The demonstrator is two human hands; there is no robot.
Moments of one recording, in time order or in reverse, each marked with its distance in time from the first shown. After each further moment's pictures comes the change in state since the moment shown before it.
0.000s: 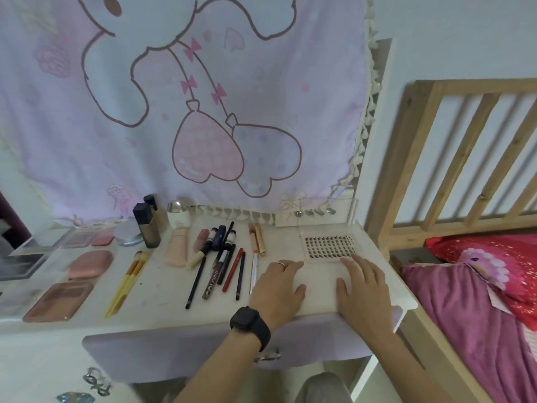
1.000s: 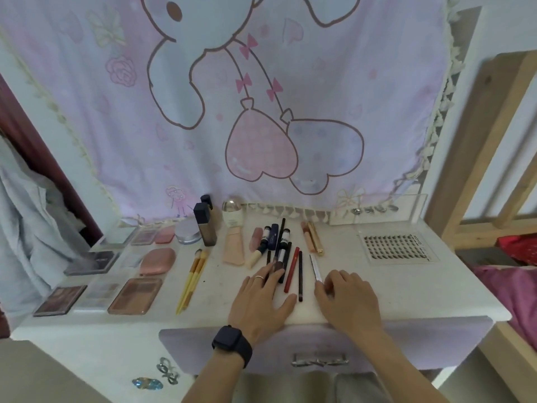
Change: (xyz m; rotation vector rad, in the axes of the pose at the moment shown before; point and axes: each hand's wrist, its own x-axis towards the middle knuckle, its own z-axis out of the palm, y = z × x) left_hand -0.061 -0.131 -0.058 0.211 0.101 -0.169; right_hand -0.011 -0.141 0.054 0.027 -0.286 -0.086
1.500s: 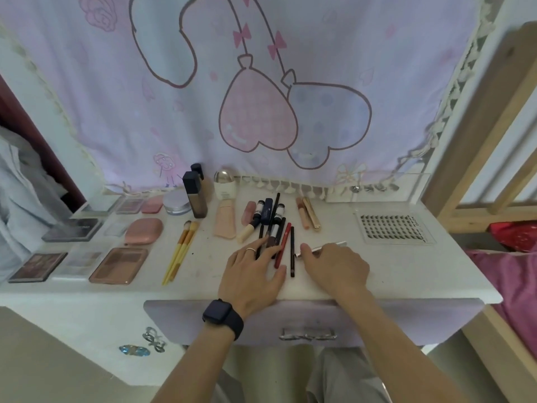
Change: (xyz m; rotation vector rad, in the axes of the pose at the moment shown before) left_hand 0.002 0.005 0.002 0.036 0.092 0.022; right_hand 0.032 -0.019 -0.007 -0.149 -0.243 0.277
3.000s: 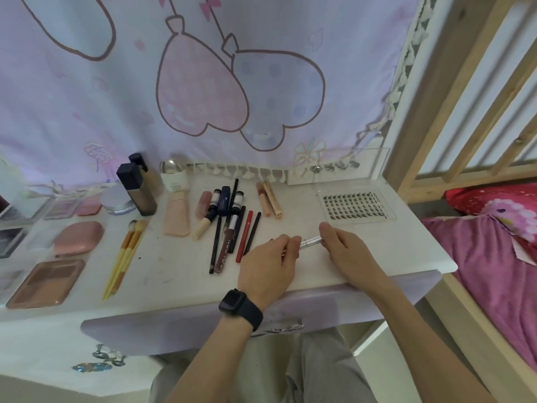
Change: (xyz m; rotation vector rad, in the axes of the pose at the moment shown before) left_hand 0.025 0.092 0.034 -0.346 -0.011 0.089; right_hand -0.001 0.093 -0.029 0.785 -0.105 -0.164
